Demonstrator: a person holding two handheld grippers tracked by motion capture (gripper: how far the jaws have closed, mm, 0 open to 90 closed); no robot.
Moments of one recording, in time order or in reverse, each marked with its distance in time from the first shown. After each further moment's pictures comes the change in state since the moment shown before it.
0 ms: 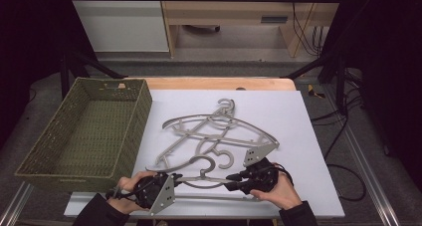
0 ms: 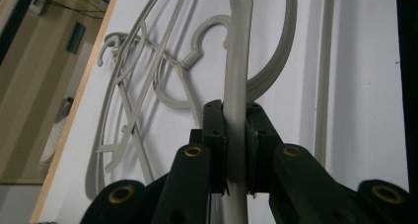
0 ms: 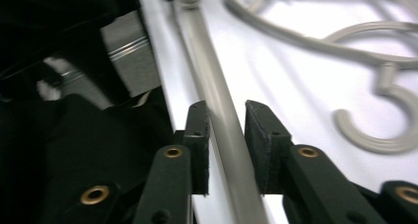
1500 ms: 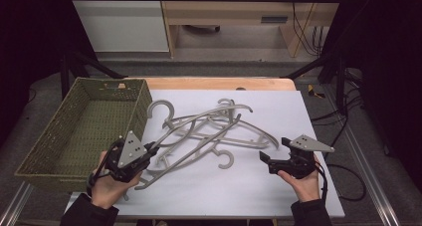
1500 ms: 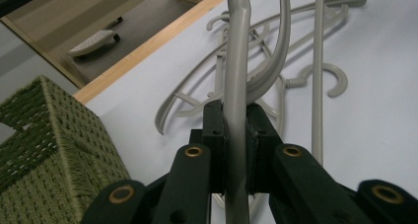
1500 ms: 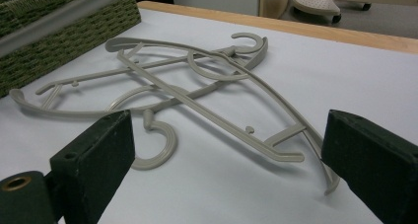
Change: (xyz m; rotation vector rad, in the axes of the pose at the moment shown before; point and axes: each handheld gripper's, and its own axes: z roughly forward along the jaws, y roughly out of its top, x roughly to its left) left arm 0.073 -0.011 -0.053 -0.017 0.219 -0.625; right arm -0.040 -0.047 -0.062 -0.371 -0.623 0.245
